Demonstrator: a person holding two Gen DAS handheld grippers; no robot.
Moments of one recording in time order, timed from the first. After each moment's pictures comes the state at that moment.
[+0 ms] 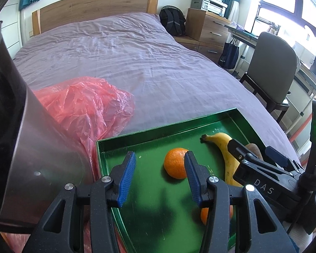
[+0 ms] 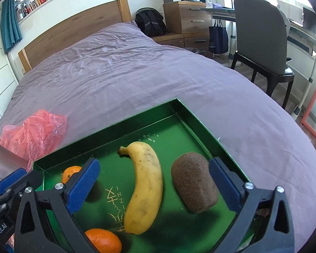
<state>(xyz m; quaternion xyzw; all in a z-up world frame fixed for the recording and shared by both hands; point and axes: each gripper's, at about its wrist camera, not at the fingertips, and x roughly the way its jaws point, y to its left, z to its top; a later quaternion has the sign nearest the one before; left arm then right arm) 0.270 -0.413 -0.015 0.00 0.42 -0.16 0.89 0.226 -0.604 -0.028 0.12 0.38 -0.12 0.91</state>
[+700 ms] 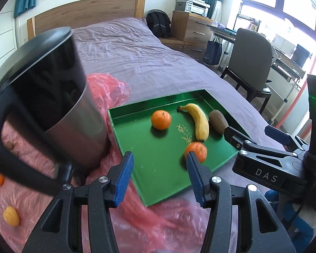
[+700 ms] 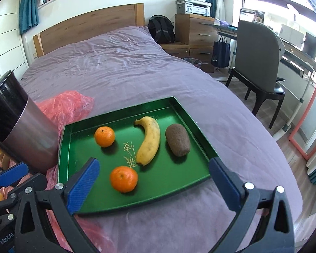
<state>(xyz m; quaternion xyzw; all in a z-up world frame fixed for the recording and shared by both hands) 0.147 -0.373 0.030 0.02 0.41 -0.20 0.89 0.113 -0.555 0.036 0.04 0.39 -0.11 0.92</state>
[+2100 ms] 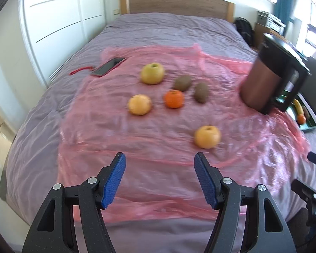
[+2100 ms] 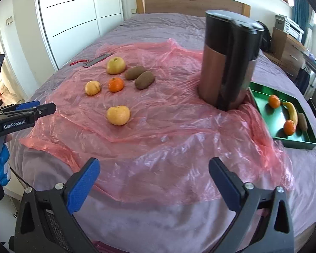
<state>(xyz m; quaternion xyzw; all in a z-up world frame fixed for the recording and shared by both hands) 0.018 0.065 -0.001 -0.03 0.44 0.03 0.90 -0.024 -0.201 0.014 -0.06 0.44 0.17 0.88</state>
